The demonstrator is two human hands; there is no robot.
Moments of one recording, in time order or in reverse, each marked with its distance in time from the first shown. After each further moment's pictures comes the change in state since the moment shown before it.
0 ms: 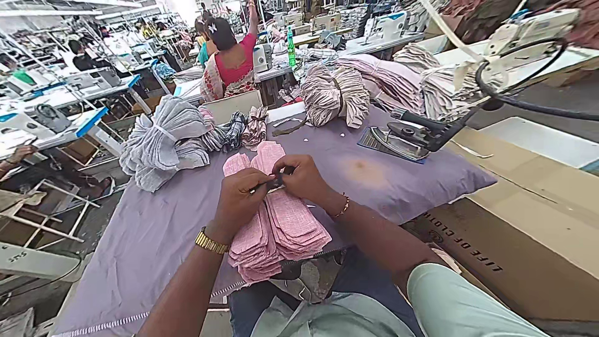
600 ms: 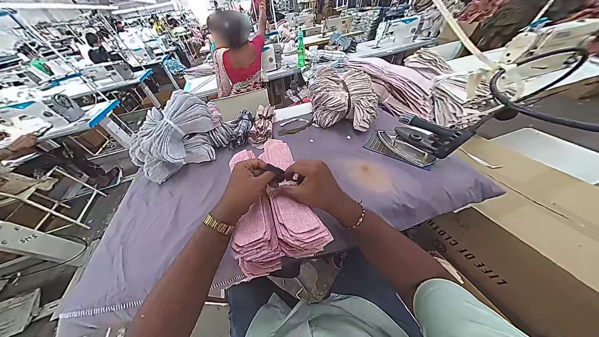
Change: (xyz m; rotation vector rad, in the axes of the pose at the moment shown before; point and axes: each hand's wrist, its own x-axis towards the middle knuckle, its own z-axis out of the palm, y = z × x) left_hand 0.022 0.013 0.004 -0.452 0.013 -0.735; right_hand -0.020 -0.012 -0.015 -0.327 -0.043 -0.125
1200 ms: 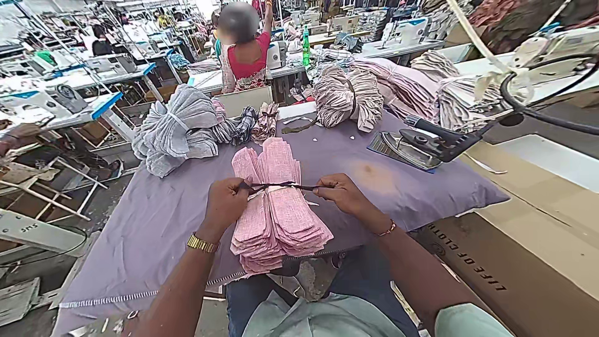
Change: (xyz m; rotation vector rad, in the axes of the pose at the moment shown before) left_hand -0.030 -0.059 -0.050 0.689 0.267 0.280; right_hand -0.046 0.045 -0.031 0.492 -0.204 0.337
